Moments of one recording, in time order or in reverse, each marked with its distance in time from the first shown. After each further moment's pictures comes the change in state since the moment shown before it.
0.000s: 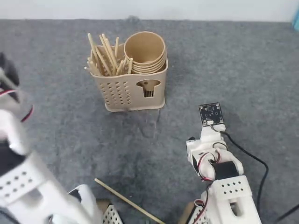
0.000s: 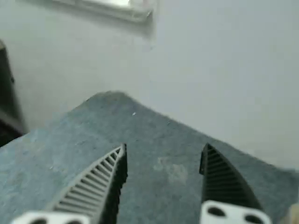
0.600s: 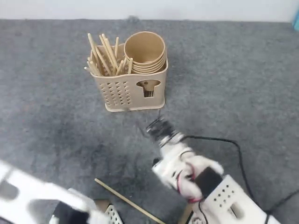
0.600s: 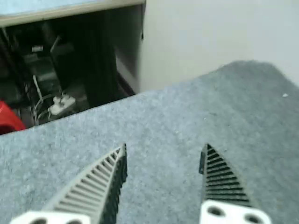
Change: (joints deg) left arm -28.1 13.3 17.1 -24.4 -6.2; right arm -36.0 -0.1 -12.7 13.8 0.0
